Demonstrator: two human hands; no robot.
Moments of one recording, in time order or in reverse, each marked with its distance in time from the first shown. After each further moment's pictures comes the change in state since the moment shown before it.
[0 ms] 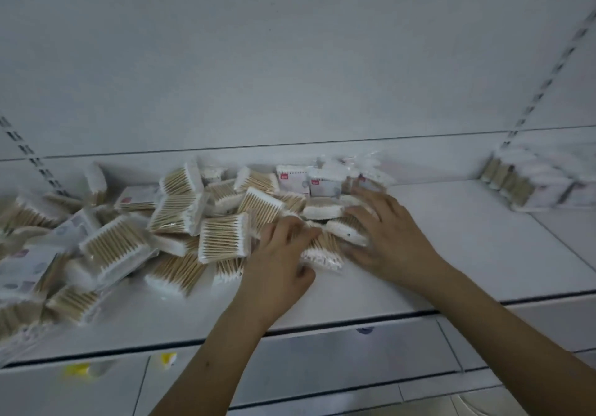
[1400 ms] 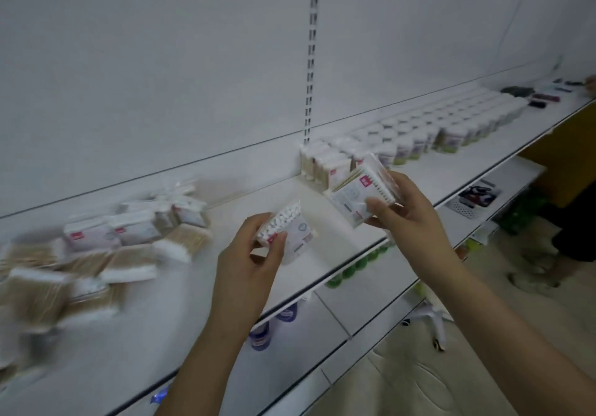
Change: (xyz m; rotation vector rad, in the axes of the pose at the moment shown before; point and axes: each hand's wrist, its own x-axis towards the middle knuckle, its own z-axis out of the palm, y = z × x) left_hand 0.063 0.208 0.048 -0.930 -0.007 -0.012; right_hand -0.167 0.106 -0.160 0.932 0.606 0.806
